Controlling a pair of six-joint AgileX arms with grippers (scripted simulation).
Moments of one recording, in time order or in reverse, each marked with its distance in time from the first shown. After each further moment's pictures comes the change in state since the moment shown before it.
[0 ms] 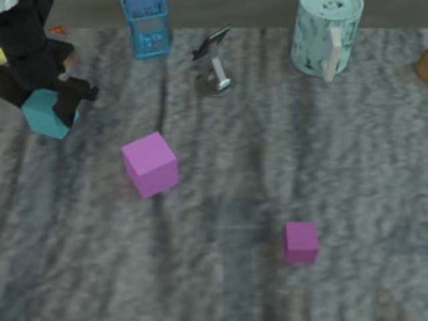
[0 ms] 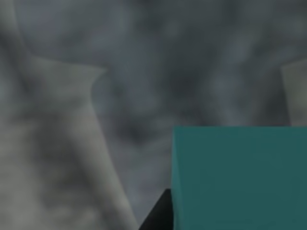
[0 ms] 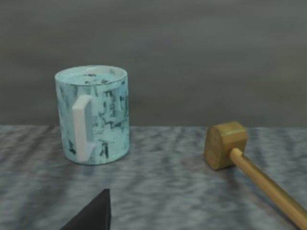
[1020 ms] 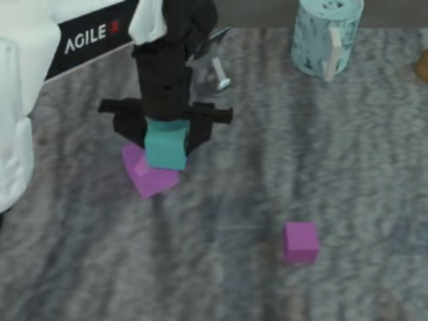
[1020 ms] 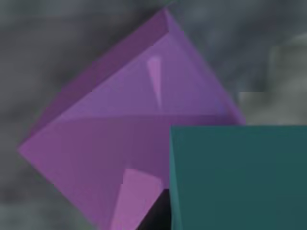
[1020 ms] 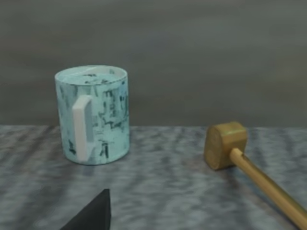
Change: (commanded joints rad) left arm -0.444 -0.083 -0.096 -0.015 -0.010 -0.652; right arm 0.000 0.000 0.000 0.000 0.000 0.000
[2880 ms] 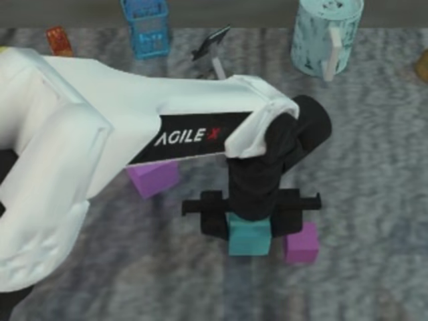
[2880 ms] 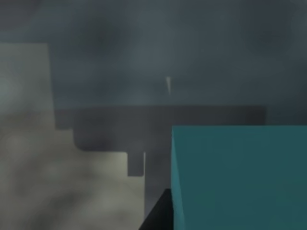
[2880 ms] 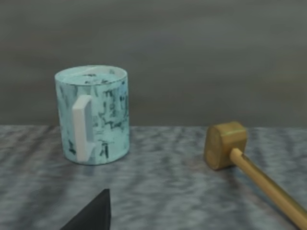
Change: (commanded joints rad) left arm -0.354 -0.051 -0.301 0.279 -0.011 -0.498; right arm 0.000 0.000 0.000 0.000 0.000 0.000
